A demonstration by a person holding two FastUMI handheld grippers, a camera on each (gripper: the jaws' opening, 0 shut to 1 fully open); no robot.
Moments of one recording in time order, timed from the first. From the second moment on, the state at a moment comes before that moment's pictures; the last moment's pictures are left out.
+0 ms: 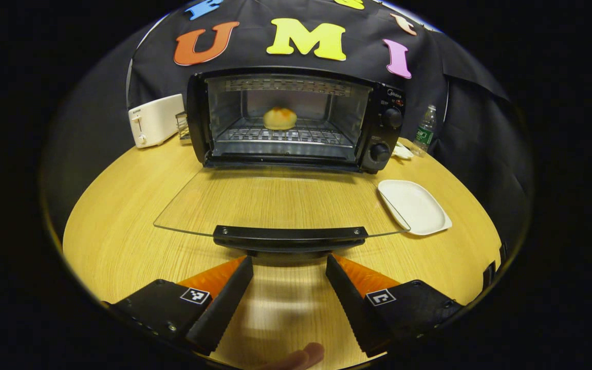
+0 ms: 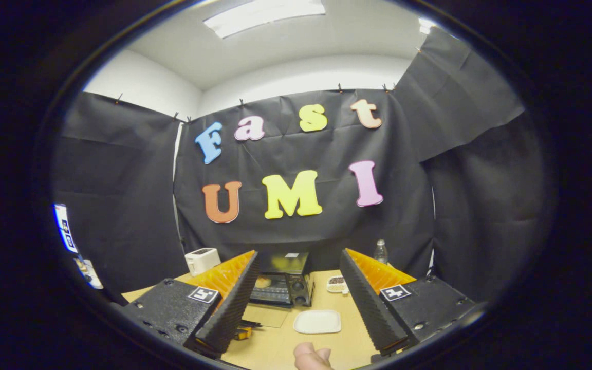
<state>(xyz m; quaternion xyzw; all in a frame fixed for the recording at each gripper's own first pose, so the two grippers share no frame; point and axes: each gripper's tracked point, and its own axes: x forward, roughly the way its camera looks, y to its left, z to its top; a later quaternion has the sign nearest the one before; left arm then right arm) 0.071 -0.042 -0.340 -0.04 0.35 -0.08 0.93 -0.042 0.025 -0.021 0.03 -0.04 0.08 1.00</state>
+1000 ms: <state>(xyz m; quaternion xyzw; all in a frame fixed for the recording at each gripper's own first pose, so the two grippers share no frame) 0.084 -0.045 -0.289 -0.06 0.30 -0.10 0.95 -0.042 0.014 -0.031 0.06 -0.02 0.08 0.99</state>
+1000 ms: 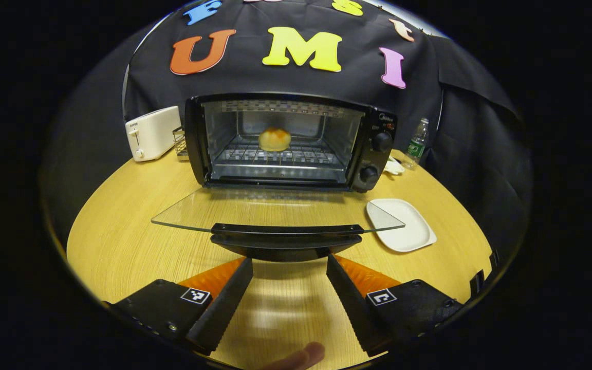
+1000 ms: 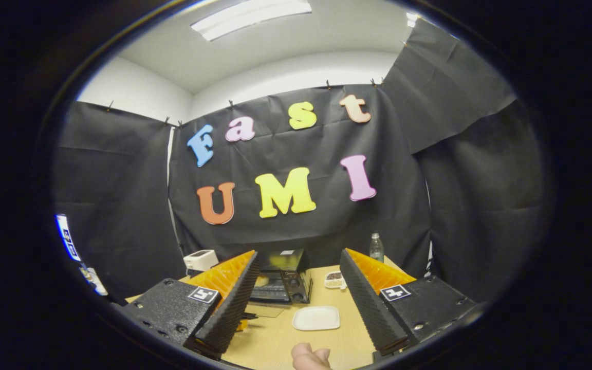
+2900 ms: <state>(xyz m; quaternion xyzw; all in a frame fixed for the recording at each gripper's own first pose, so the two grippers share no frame) 0.046 -0.016 -0.053 -0.04 0.04 -0.07 1.00 -0.043 0.039 -0.037 0.07 0.00 0.10 0.99</state>
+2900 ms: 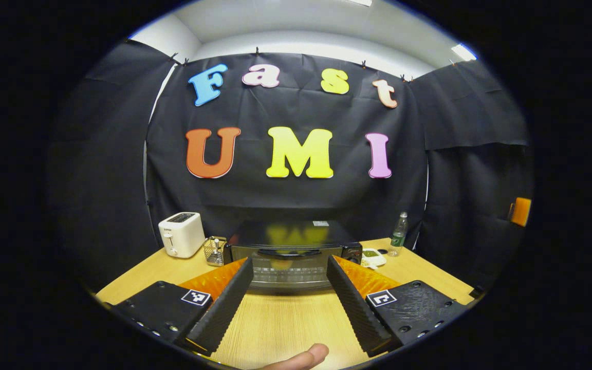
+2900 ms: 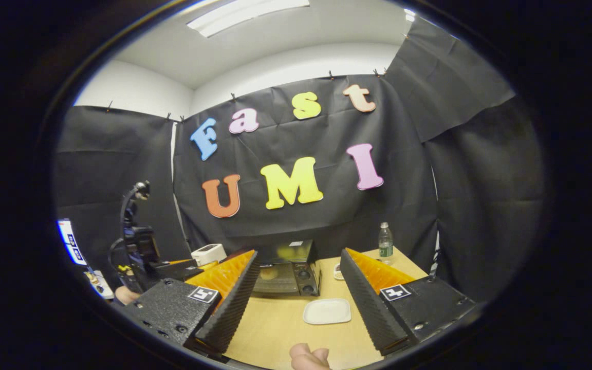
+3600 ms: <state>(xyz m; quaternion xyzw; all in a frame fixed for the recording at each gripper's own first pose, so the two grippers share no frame) -0.087 0.002 0.011 -0.03 -0.04 -0.06 1.00 -0.074 0.077 -0.033 0.03 -0.02 0.11 0.99</state>
